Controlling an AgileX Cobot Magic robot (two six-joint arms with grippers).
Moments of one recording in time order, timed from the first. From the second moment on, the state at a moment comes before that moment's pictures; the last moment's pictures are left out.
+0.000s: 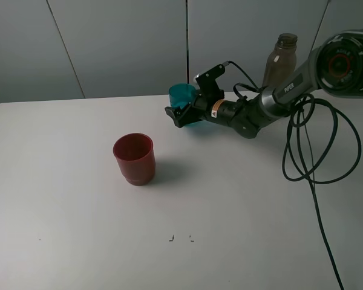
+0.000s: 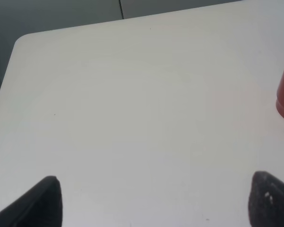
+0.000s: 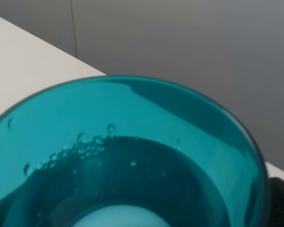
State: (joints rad) left arm -0.11 0.00 -0.51 0.09 1.08 0.00; right arm 0.39 2.51 -1.42 -0.49 -0.72 0.22
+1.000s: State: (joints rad) left arm -0.11 0.00 -0.51 0.09 1.08 0.01; right arm 0.40 2.54 -1.46 -0.48 -0.74 0.23
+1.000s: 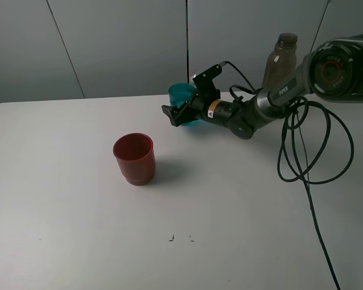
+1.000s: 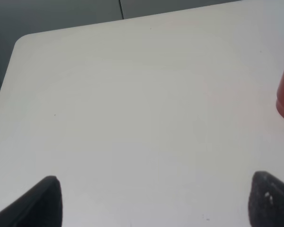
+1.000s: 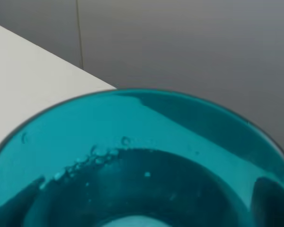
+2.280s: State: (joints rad) left arm -0.11 0.00 -0.51 0.09 1.08 0.01; right arm 0.40 2.41 -1.43 -0.56 -0.69 0.22
